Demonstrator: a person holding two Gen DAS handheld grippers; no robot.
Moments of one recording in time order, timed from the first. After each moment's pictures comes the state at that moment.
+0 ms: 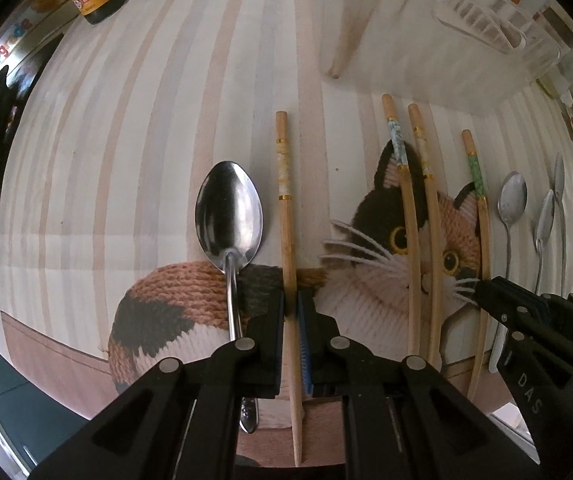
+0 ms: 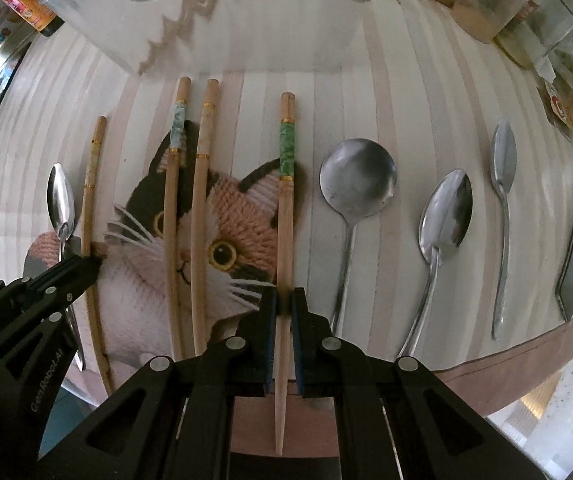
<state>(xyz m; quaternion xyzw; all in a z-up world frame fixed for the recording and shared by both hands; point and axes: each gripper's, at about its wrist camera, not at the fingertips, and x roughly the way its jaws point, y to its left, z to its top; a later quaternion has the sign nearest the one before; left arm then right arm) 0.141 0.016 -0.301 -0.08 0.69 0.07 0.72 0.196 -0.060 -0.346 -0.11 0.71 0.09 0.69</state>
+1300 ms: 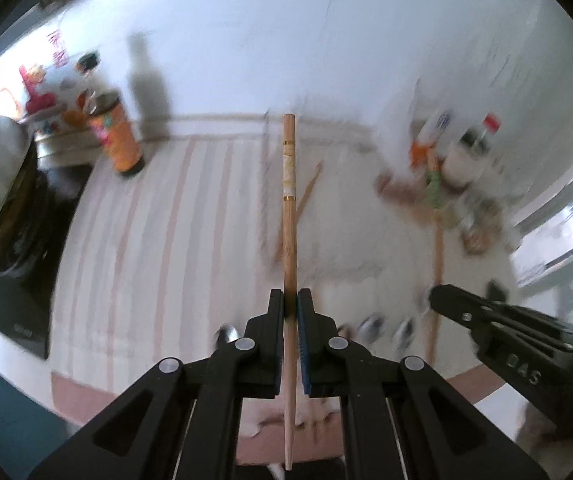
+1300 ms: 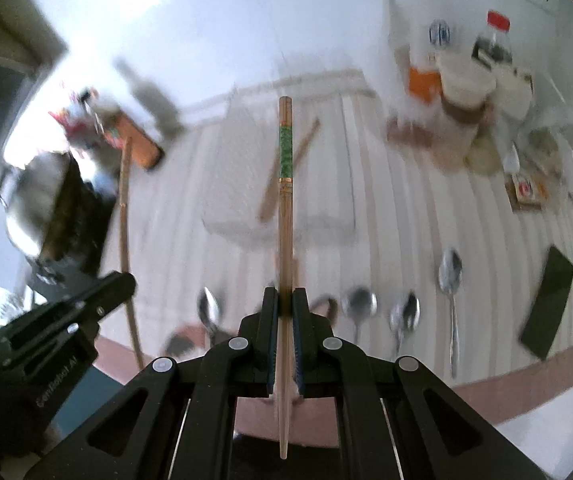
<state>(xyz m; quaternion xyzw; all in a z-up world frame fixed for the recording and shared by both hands) 0.190 0.013 -0.091 -0.12 0.54 0.03 0.83 0.250 -0.093 -0.144 0.05 0.59 0.18 0.79</state>
